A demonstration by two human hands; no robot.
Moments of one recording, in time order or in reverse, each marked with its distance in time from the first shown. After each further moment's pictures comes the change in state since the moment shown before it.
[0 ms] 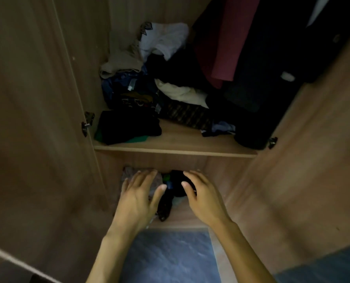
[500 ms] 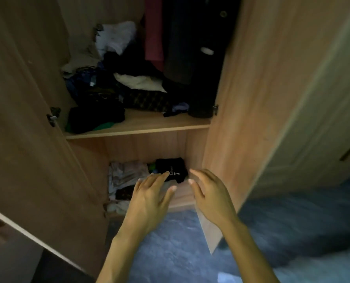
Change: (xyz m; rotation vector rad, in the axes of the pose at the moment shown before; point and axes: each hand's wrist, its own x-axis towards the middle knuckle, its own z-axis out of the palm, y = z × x) left_hand -0.144 0.185 0.053 -0.074 -0.133 0.161; right_hand -0.211 0.075 -0.111 0.114 0.185 0.080
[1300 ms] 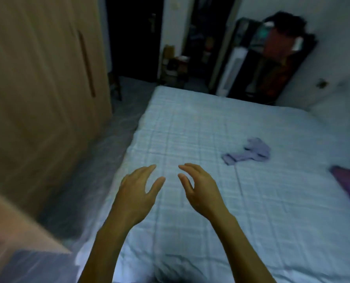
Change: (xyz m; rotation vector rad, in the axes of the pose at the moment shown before) left_hand -0.153 0.349 0.204 -0.456 -0.824 0.787; right_hand -0.423 0.048 -0.242 -0.467 0.624 1.038
